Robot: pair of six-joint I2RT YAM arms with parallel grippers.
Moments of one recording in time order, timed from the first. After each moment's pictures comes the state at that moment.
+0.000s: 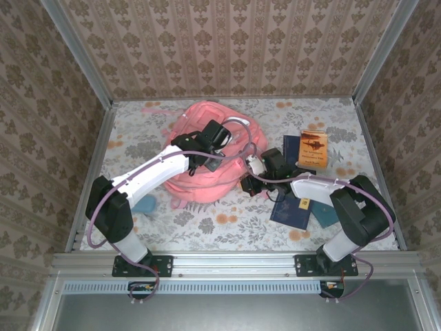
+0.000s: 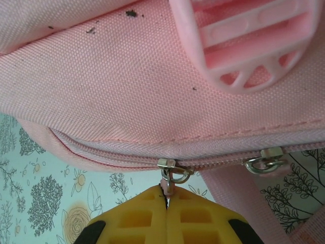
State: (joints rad) left arm -0.80 1.64 1.40 -0.79 -0.30 0.05; right arm 0.52 1.57 0.73 0.03 -0.45 0.19
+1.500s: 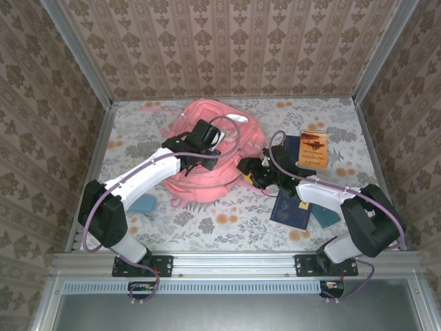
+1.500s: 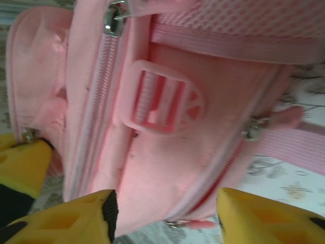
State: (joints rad) left arm -0.73 1.58 1.30 -0.67 -0.16 -0.03; right arm 0.52 1.49 0.71 0.20 -0.37 1.23
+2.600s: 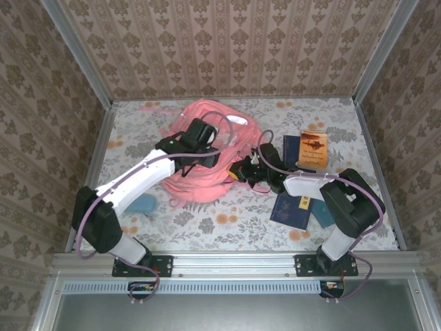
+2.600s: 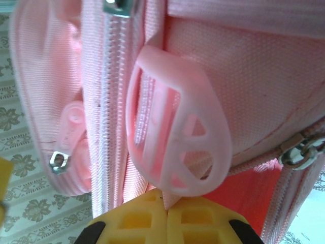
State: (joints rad) left arm -0.73 1.50 1.30 -0.72 -0.17 -0.22; right arm 0.55 1.66 0.78 0.35 -0.46 1.35
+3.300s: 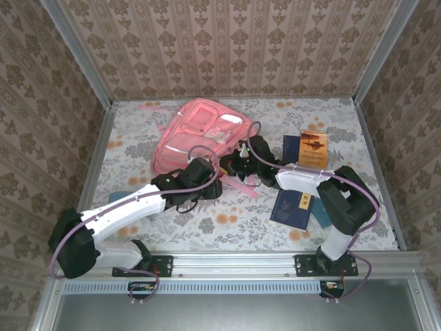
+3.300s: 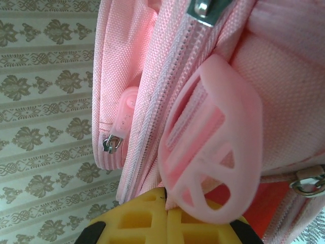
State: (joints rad) left arm -0.91 1.27 0.88 -0.54 -0.09 -0.77; right arm 0.61 1.71 0.94 0.29 -0.48 1.29
